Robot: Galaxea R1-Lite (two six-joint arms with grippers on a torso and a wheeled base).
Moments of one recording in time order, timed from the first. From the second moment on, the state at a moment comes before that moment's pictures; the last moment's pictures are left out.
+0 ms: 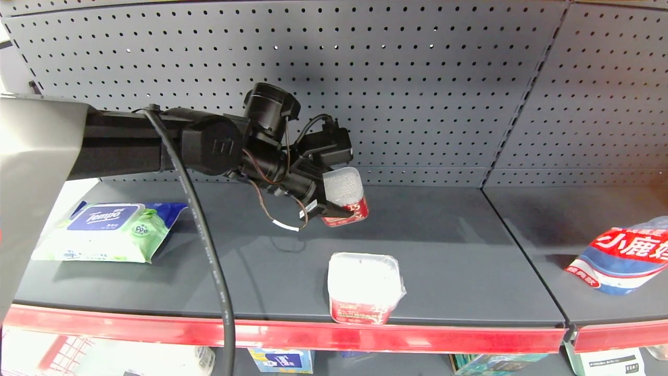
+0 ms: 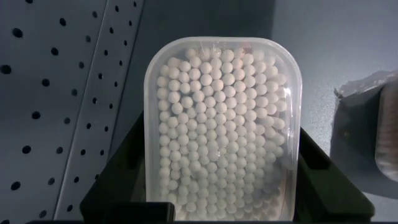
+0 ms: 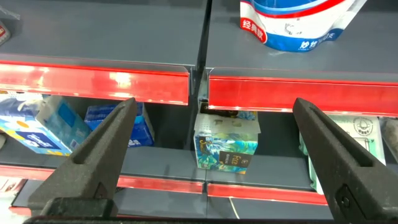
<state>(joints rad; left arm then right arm) -0.52 2.11 -1.74 0.32 -0.52 0.86 0.07 0.09 0.00 0.01 0.00 0.00</state>
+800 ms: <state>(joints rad) -0.52 2.11 -1.74 0.36 -0.51 0.91 0.07 0.09 0.00 0.01 0.00 0.00</state>
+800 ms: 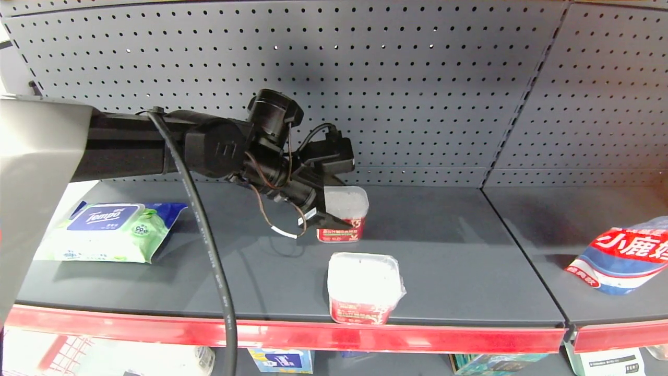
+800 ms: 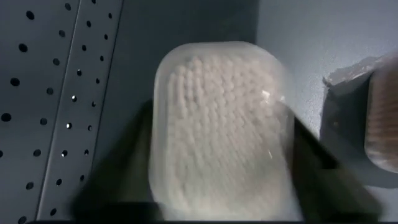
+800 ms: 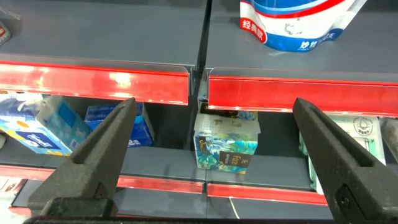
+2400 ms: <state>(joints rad) -0.44 2.08 -1.68 0.36 -0.49 0.90 0.07 0.09 0.00 0.01 0.00 0.00</state>
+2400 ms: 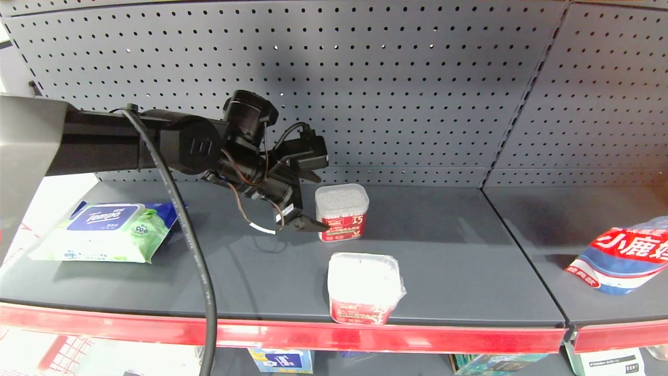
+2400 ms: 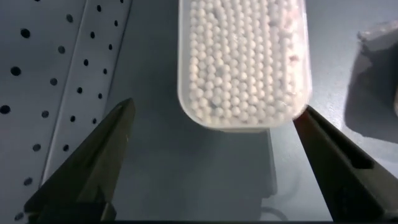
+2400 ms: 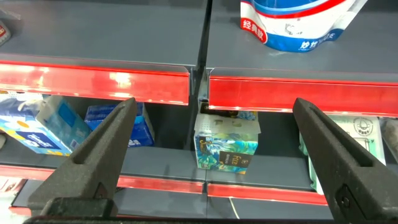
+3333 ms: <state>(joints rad) -0.42 2.08 -1.65 0.37 -0.50 0.89 0.07 0.09 0.00 0.01 0.00 0.00</state>
